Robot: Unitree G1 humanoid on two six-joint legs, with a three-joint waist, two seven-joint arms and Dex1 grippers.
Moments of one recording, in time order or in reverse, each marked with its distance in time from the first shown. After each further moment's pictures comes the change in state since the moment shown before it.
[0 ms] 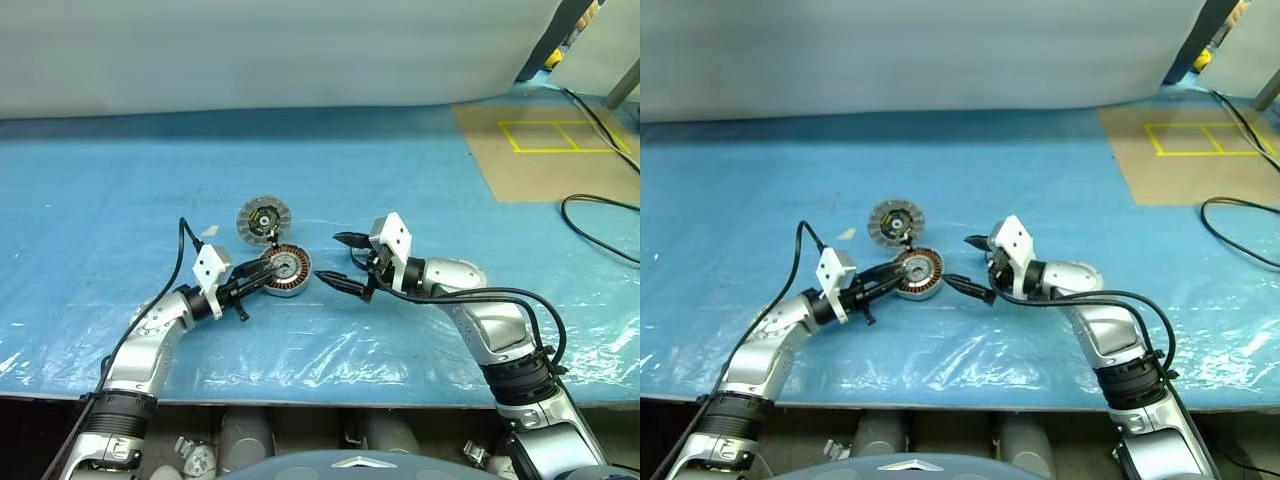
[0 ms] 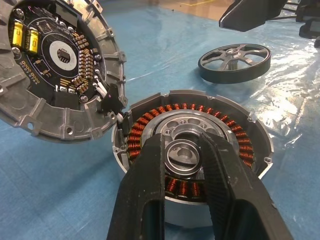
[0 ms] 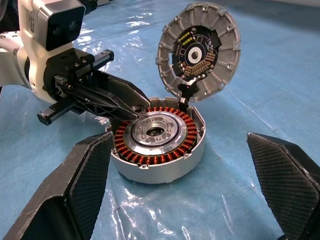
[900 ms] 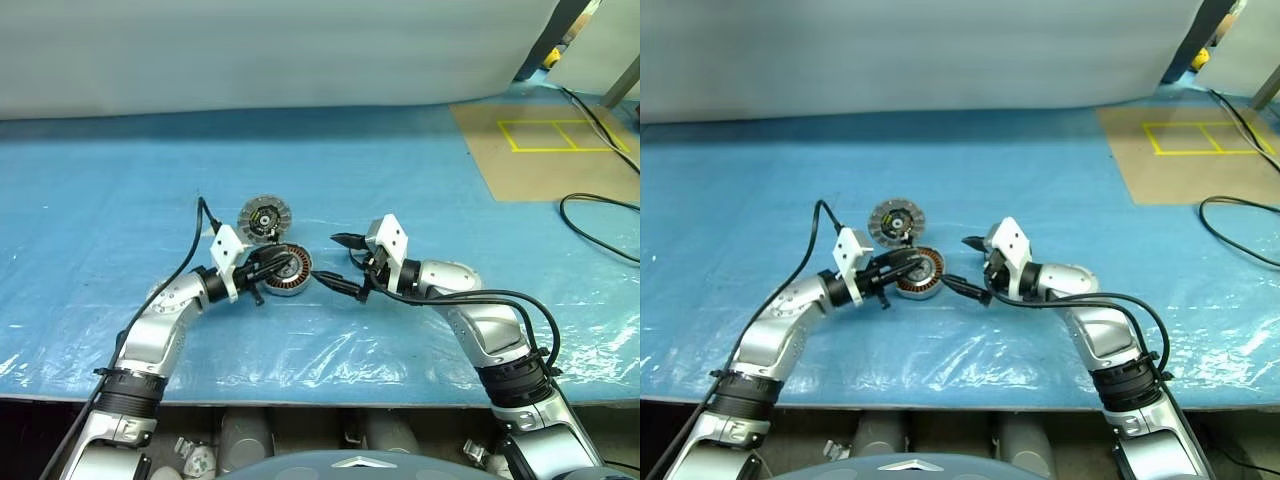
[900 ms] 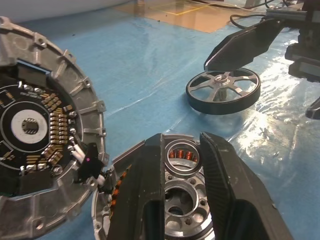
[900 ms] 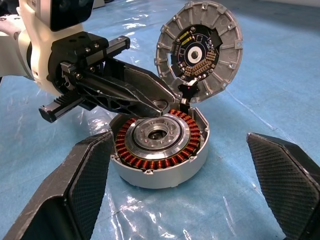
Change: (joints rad) left arm -0.077 -0.003 -0.048 -0.108 -0.006 0.164 0.045; right arm 0.003 0.018 0.011 0.001 -0.005 -0.005 -0.021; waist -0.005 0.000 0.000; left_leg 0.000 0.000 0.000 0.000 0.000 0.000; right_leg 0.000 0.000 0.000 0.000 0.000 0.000
